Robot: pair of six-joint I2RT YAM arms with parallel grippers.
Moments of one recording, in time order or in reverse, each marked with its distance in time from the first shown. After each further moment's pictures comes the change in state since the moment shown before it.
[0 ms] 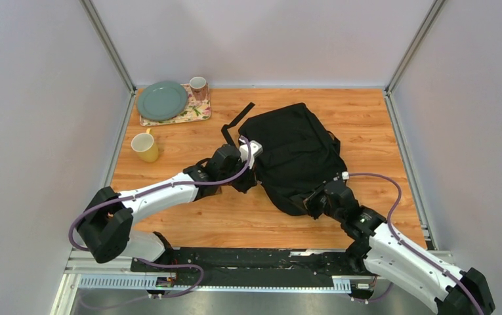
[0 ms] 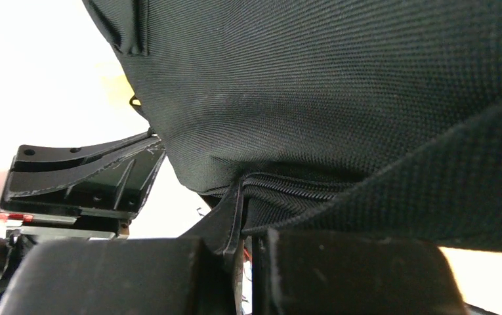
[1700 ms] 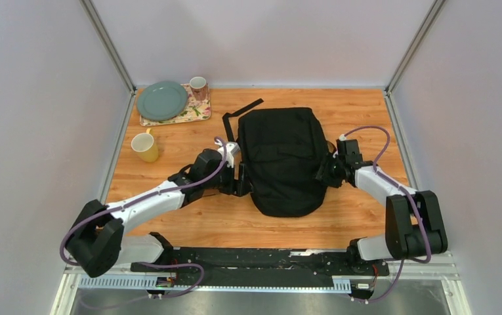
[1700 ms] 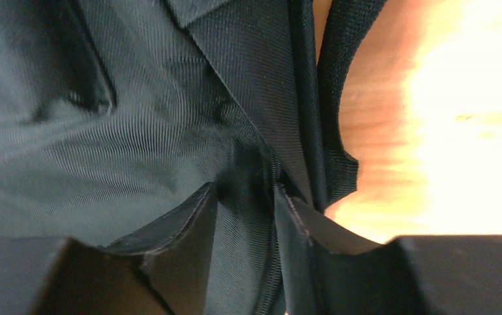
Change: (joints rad) left arm 0.118 -0.085 -0.171 0.086 0.129 -0.298; right arm -0.536 0.767 0.404 -0.066 -0.179 -1.009
